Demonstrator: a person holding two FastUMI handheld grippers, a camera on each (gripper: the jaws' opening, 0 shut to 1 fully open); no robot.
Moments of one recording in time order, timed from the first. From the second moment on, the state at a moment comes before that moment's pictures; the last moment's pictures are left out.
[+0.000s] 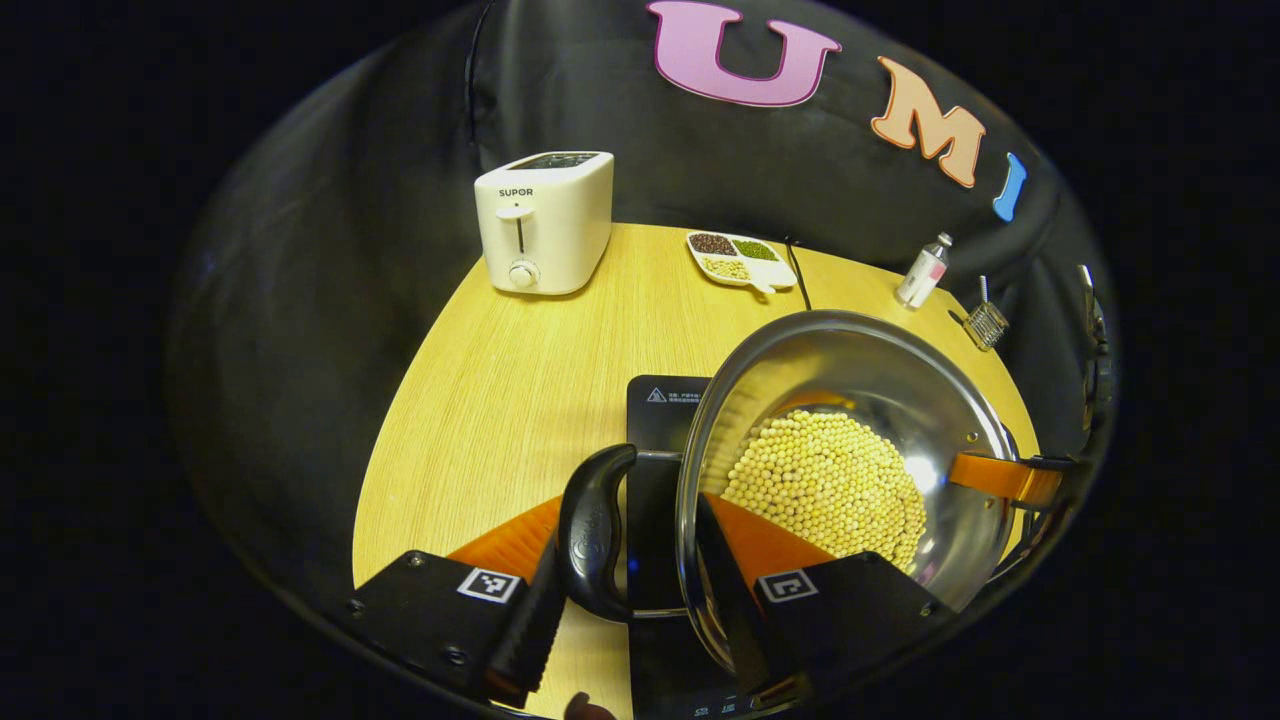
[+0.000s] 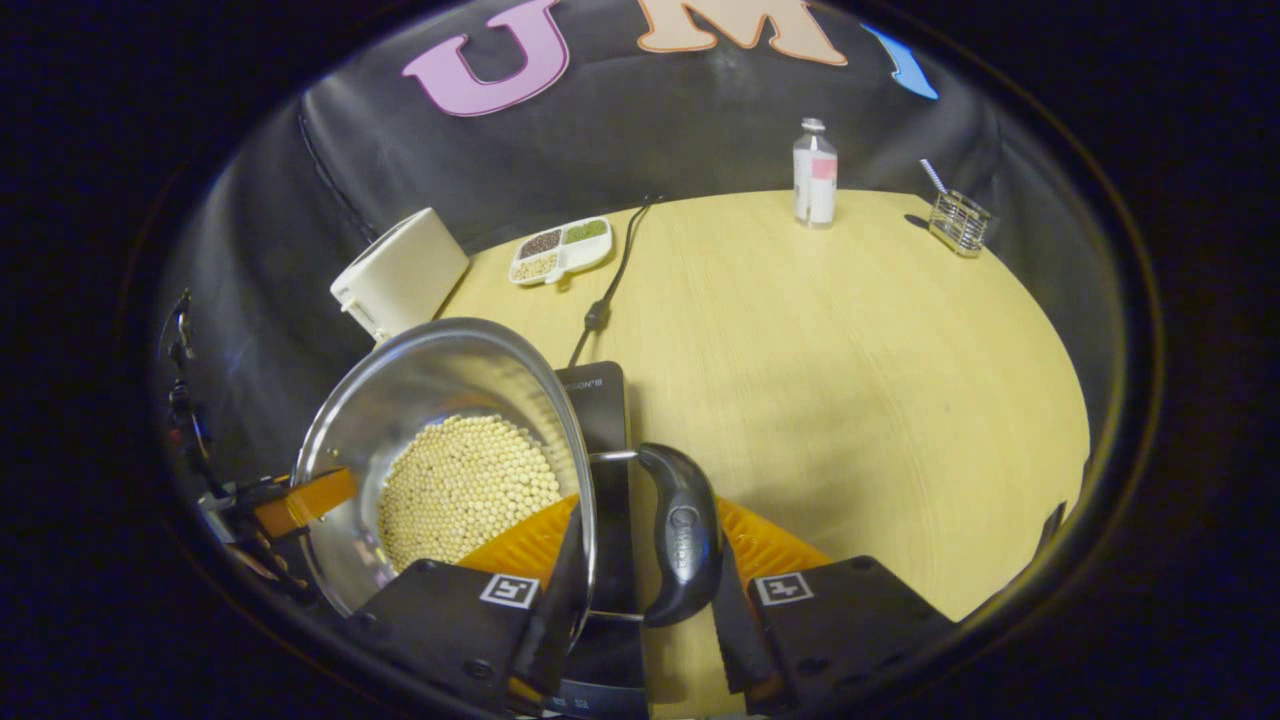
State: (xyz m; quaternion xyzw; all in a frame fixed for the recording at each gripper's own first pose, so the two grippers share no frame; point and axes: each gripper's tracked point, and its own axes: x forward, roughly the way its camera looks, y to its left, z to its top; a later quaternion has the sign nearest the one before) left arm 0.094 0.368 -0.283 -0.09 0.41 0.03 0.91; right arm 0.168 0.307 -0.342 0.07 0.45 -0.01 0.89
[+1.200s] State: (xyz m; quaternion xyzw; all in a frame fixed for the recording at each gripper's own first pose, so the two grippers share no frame) left arm 0.119 0.366 -0.258 -0.02 0.35 0.04 0.94; right arm 0.183 0.318 -0.327 0.09 0.43 0.02 0.90
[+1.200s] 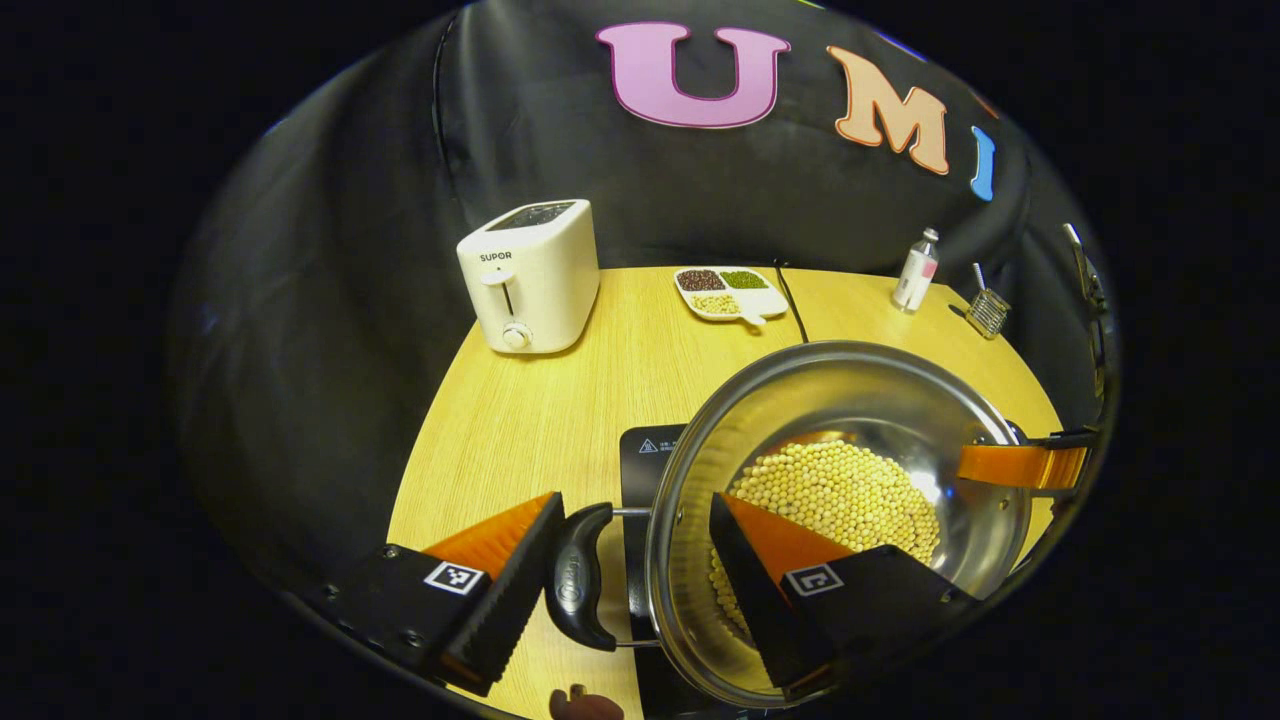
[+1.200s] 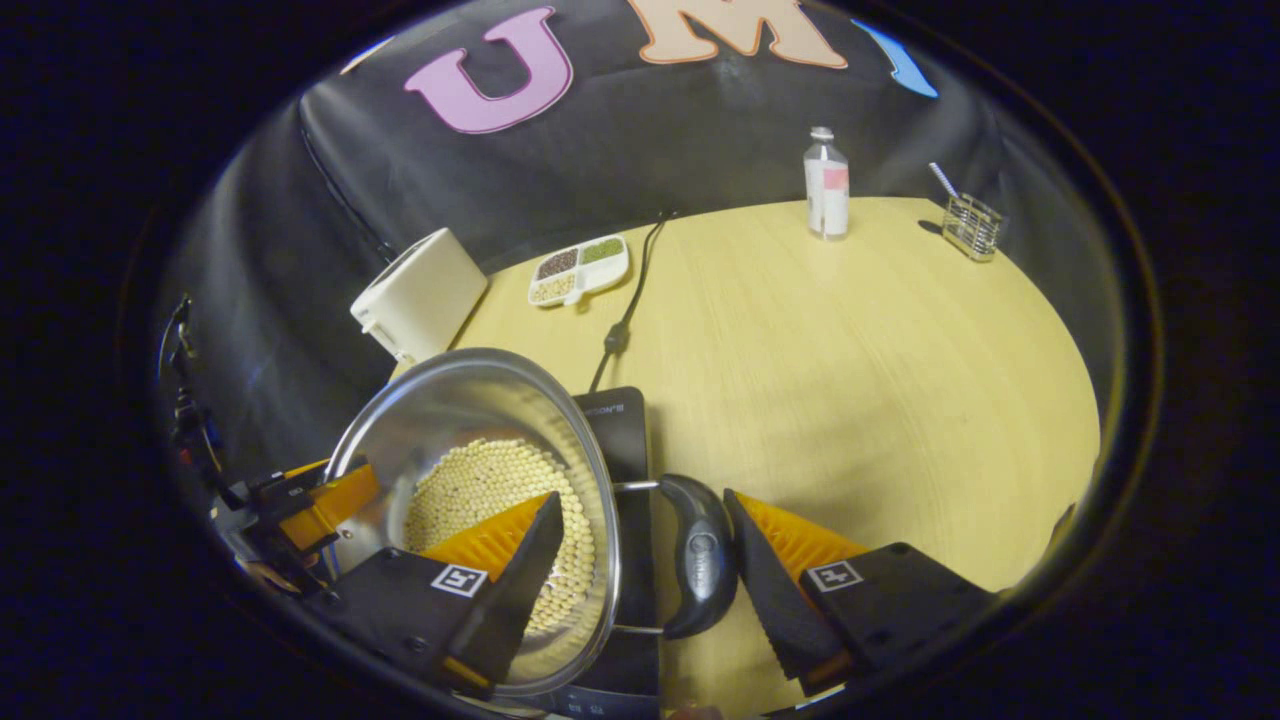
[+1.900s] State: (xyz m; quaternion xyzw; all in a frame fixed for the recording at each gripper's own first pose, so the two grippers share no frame) left arm 0.137 0.368 -0.074 0.04 0.10 0.07 0.99; right arm 0.210 0.331 -0.165 0.05 0.21 0.08 0.97
